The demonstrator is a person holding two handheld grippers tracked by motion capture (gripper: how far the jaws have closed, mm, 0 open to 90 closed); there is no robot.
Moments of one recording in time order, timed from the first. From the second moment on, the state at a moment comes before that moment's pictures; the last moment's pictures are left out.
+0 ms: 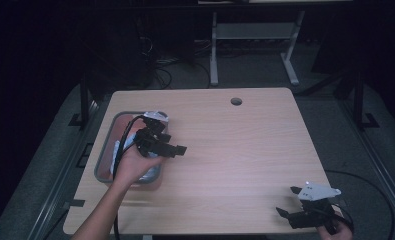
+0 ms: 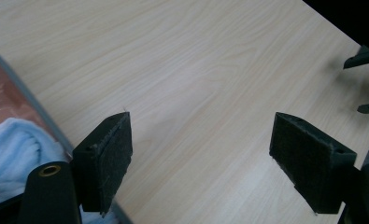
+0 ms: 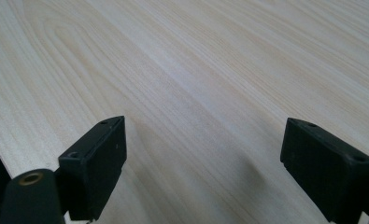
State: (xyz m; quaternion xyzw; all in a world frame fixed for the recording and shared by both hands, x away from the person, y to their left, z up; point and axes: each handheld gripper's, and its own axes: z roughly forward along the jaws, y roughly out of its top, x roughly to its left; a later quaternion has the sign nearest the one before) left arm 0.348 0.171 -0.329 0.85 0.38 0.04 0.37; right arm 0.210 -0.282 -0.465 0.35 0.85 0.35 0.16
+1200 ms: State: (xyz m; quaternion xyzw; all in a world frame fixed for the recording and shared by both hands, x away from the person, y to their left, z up) left arm 0.363 0.262 -0.348 0.80 0.50 0.08 0.32; right arm 0.210 -0.280 -0.465 0.35 0.85 0.35 0.16
